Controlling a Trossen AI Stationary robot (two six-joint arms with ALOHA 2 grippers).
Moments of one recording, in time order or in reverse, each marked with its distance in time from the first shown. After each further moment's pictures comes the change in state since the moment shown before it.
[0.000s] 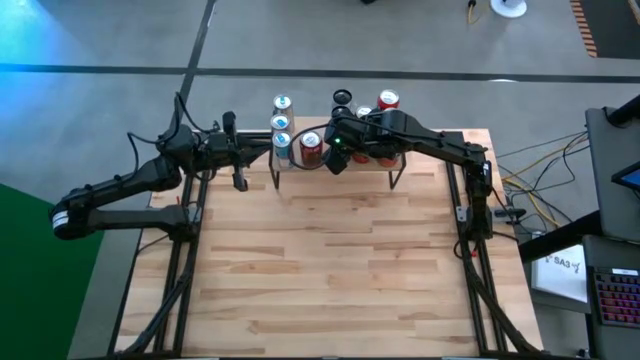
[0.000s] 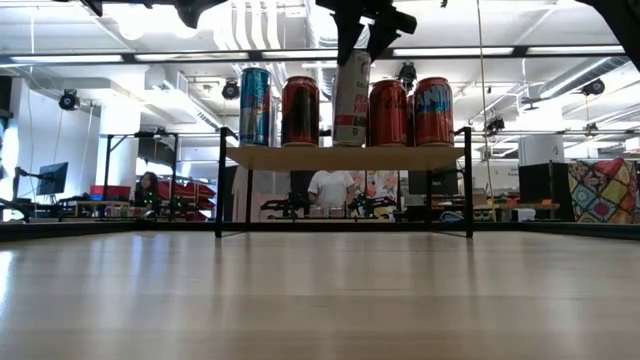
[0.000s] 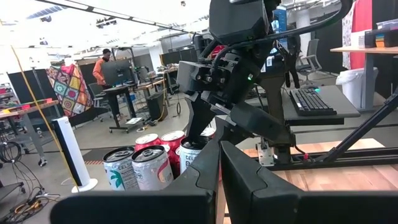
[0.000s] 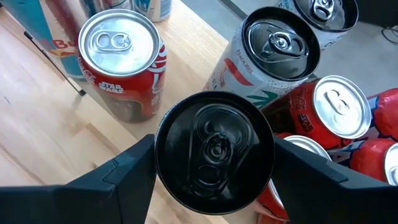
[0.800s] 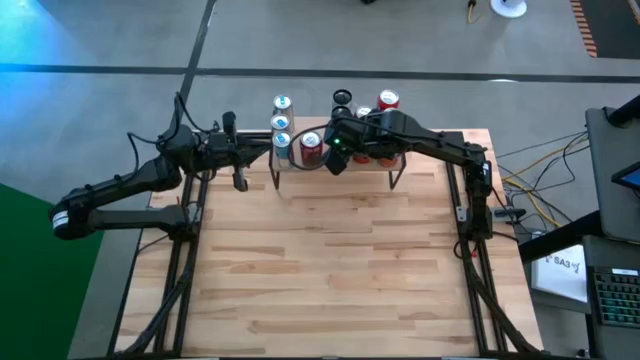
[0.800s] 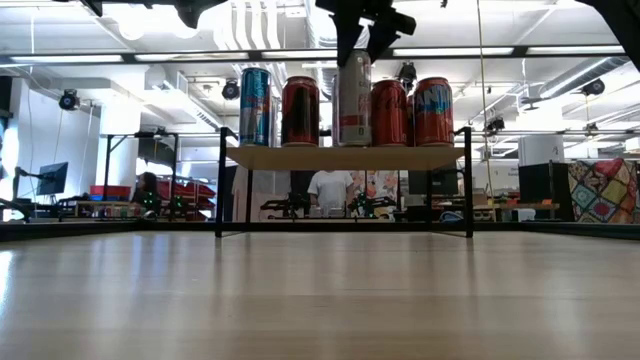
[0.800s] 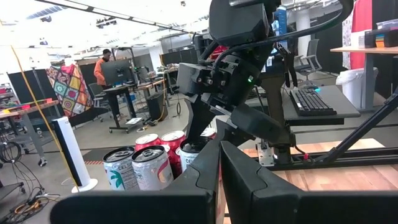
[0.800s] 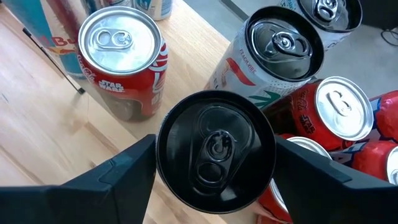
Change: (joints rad) left arm 0.000 0.000 0.000 0.001 0.000 0.000; right arm 0.000 0.000 -0.009 0.007 0.000 -0.011
